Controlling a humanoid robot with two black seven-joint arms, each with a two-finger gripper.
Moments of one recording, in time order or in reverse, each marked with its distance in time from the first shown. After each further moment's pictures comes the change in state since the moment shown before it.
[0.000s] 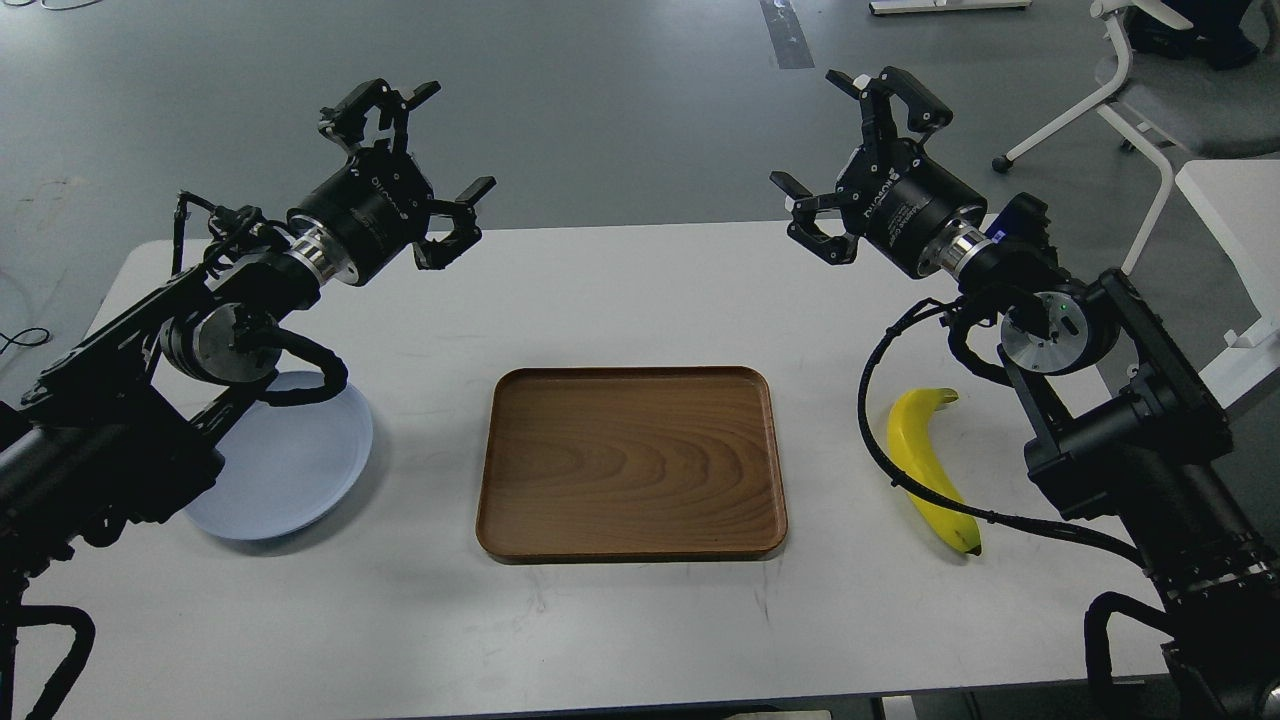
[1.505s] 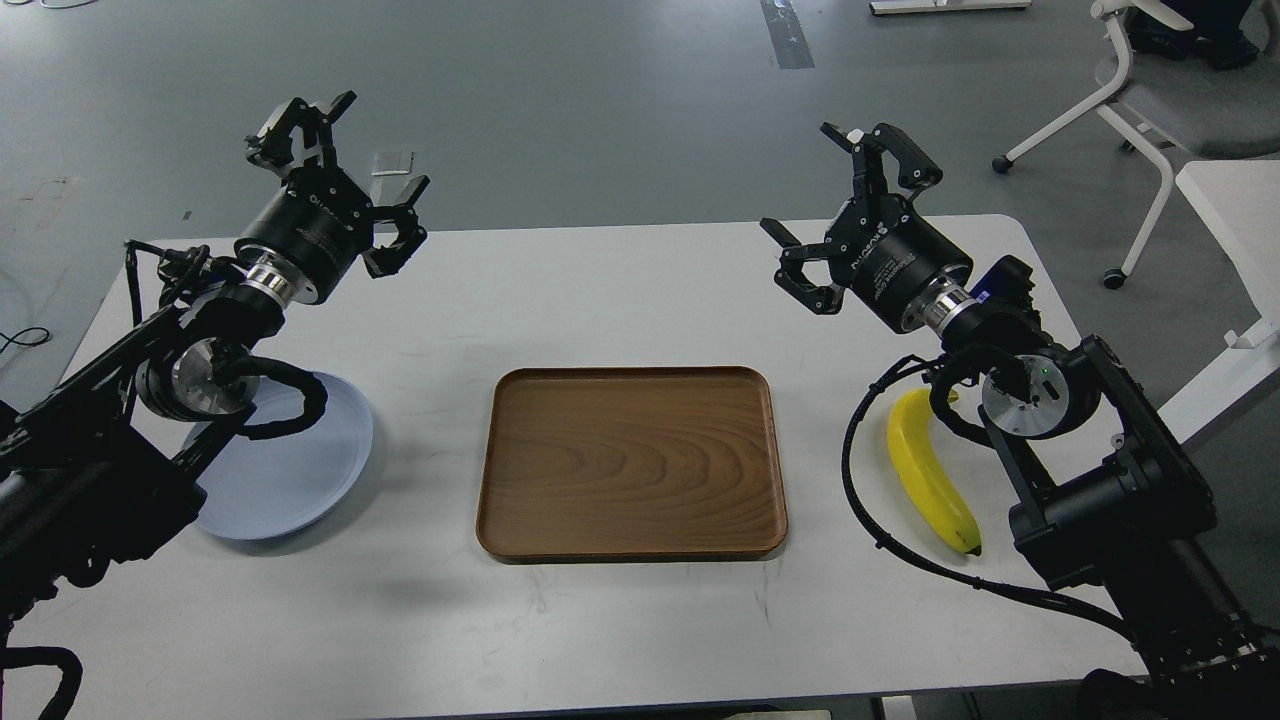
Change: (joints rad) left arm 0.054 0.058 -0.009 -0.003 0.009 0.030 -0.050; right arm -0.182 0.018 0.007 0.187 -0.016 -0.018 0.000
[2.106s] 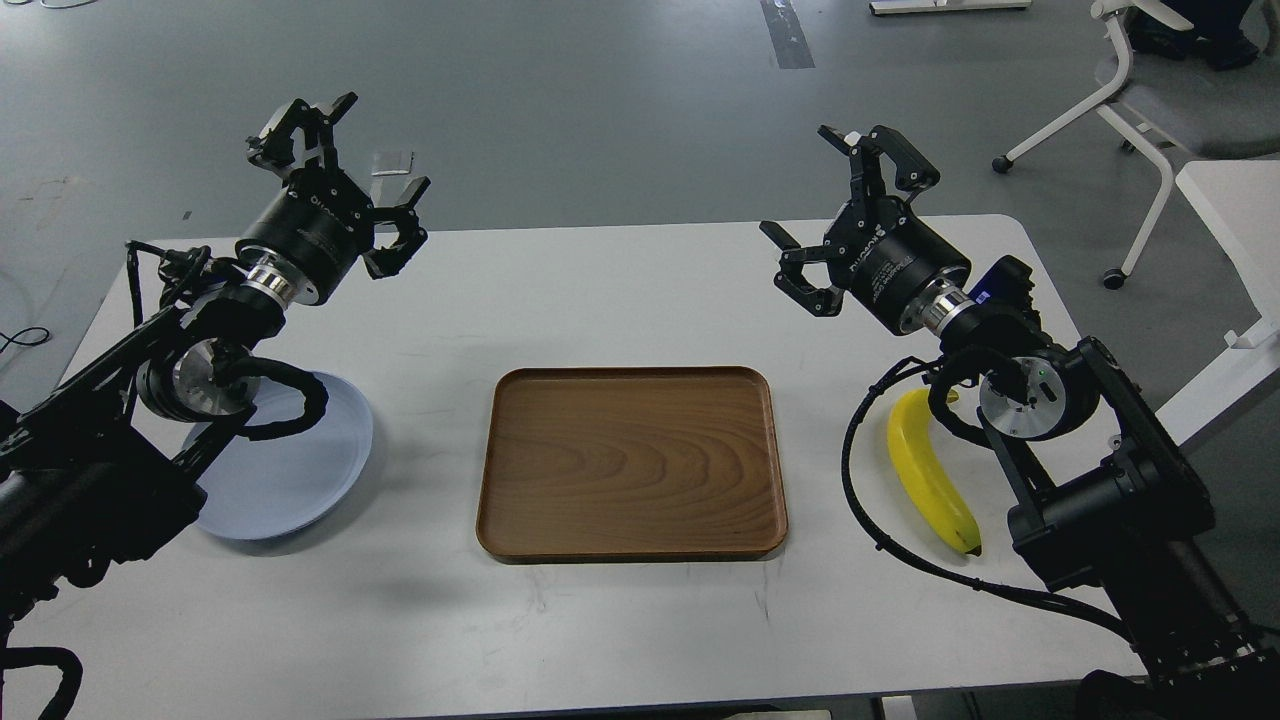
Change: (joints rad) left arm 0.000 0.000 0.002 0.002 0.002 0.002 -0.002; right arm -0.001 0.000 -0.002 0.010 -0.024 0.000 0.000
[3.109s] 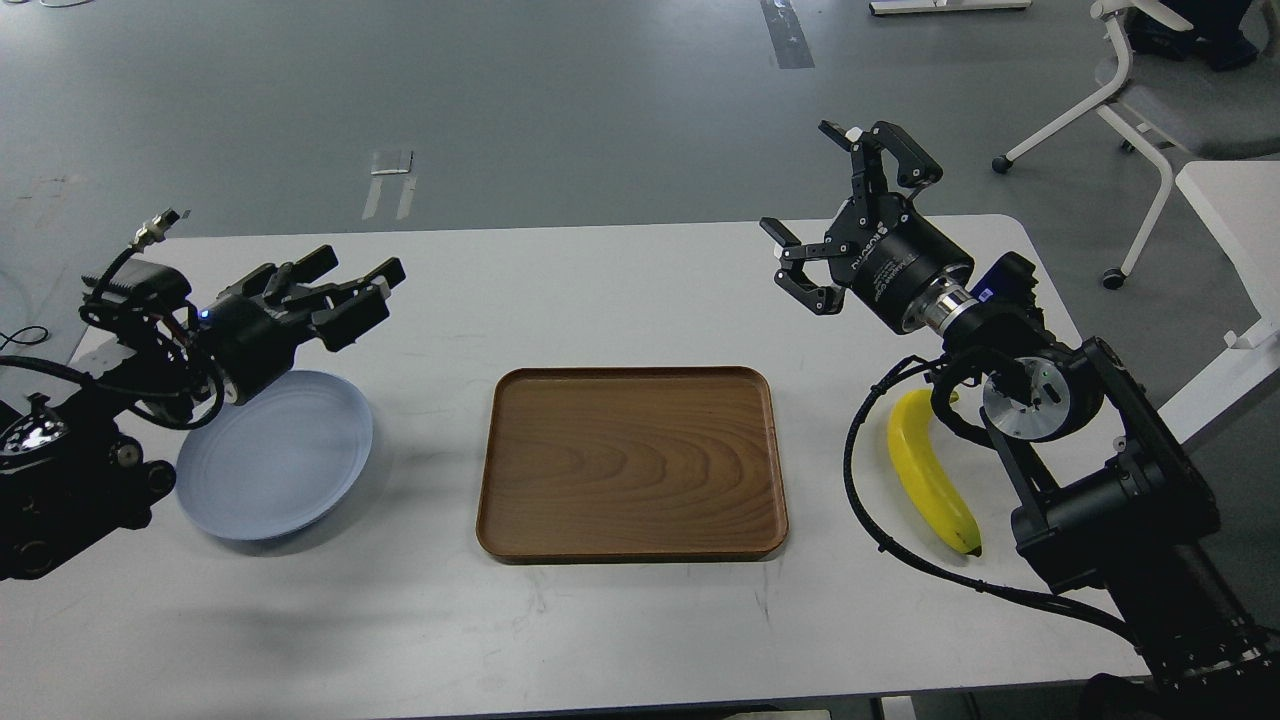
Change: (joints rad) left arm 0.010 0.385 0.540 -0.102 1.468 0.588 -0.156; right arm -0.009 -0.008 -0.005 0.013 0.000 0.000 0.000
